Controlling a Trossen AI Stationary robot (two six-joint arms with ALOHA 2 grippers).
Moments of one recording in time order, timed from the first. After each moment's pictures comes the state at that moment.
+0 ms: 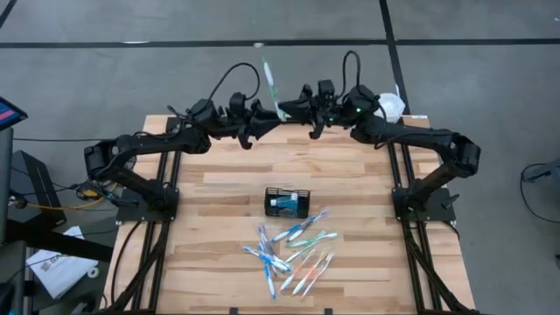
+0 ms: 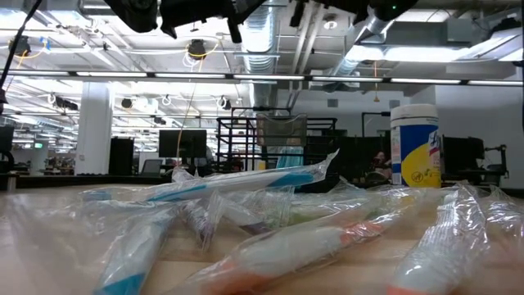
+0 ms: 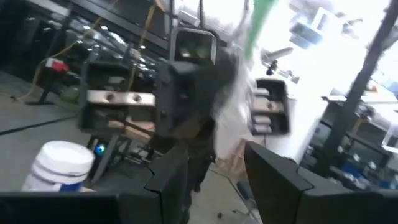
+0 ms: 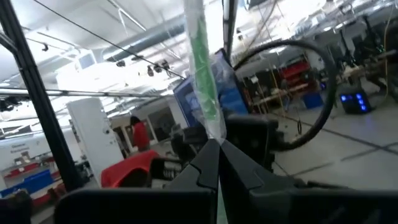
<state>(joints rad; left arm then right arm) 0.43 1.43 0.97 0.84 0.40 -0.58 -0.40 1.53 1.23 0.67 -0.40 0.53</state>
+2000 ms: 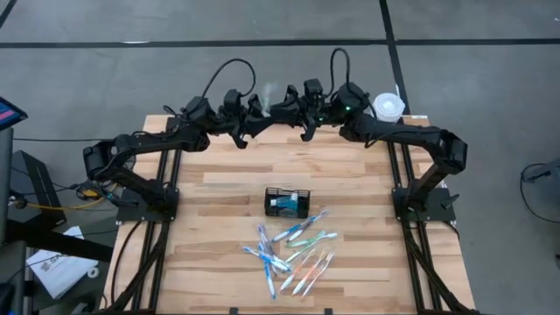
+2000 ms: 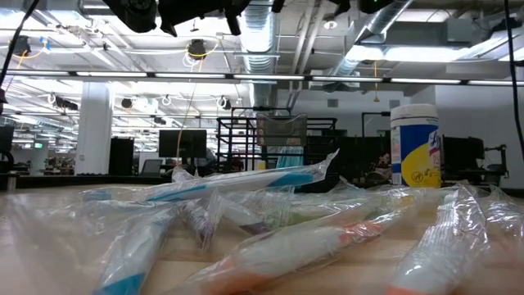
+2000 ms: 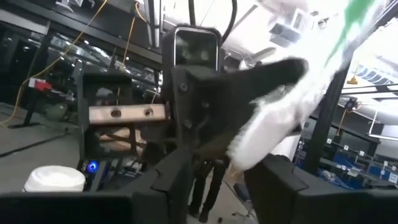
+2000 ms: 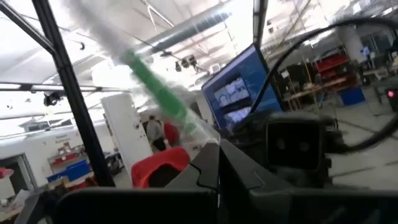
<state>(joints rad) 0.46 1.43 0.97 0.90 0.47 -0.56 -0.35 1.64 1.39 0.65 -0.48 0.57</state>
